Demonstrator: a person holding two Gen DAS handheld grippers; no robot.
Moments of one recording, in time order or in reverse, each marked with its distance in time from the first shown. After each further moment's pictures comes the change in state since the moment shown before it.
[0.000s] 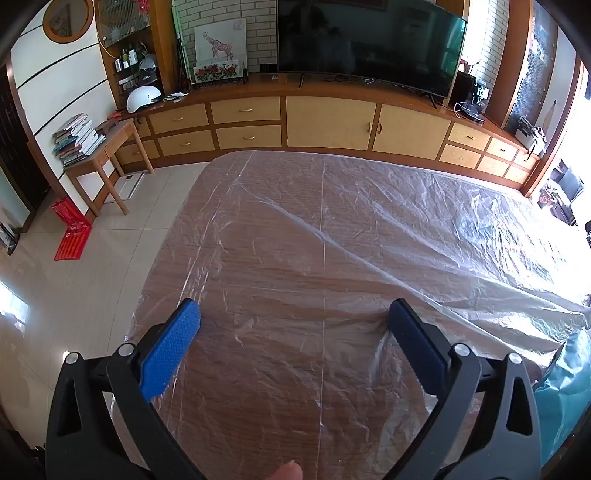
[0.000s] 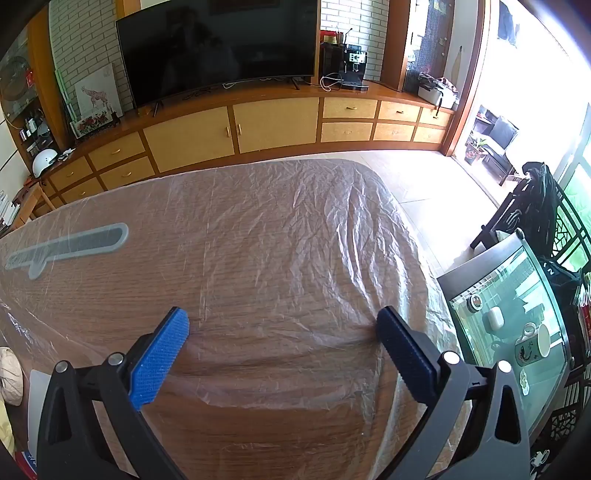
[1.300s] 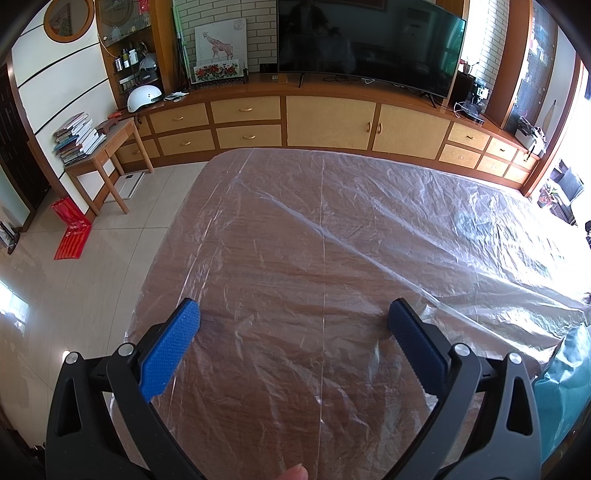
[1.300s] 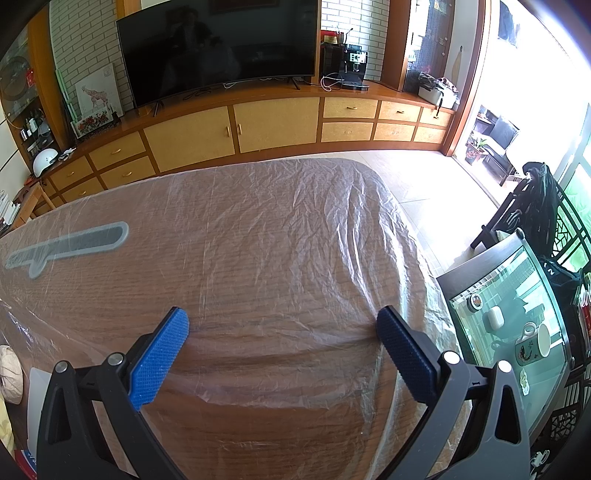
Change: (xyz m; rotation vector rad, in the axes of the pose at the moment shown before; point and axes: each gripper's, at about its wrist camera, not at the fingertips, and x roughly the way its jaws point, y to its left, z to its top) left arm 0.000 0.000 -0.001 0.000 0.001 0.001; right arm 0.000 -0.001 0.000 -0.002 0.002 -0.003
